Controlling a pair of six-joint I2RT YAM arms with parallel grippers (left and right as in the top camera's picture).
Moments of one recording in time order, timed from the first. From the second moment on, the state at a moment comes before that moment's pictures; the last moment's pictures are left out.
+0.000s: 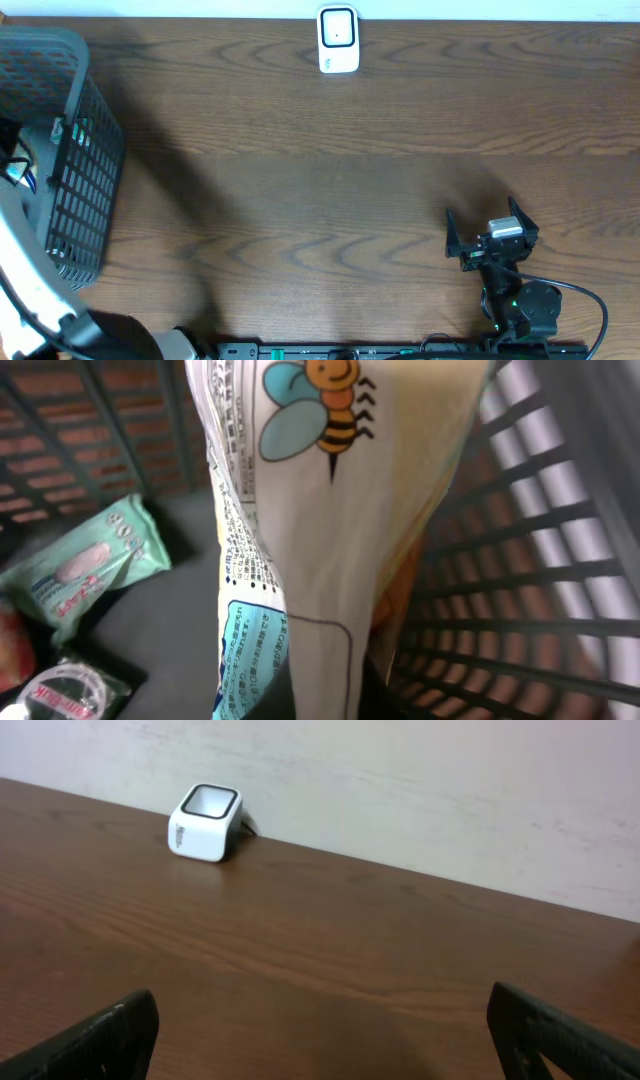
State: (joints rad) left arm 0.67 1.50 1.53 -0.81 -0.07 -0.60; right arm 0.01 0.02 0.01 -0.06 -0.14 -0.17
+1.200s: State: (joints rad) left arm -0.39 1.49 1.53 -0.73 0.20 -0.46; right arm 0.01 0.02 0.01 -0.06 -0.14 -0.17
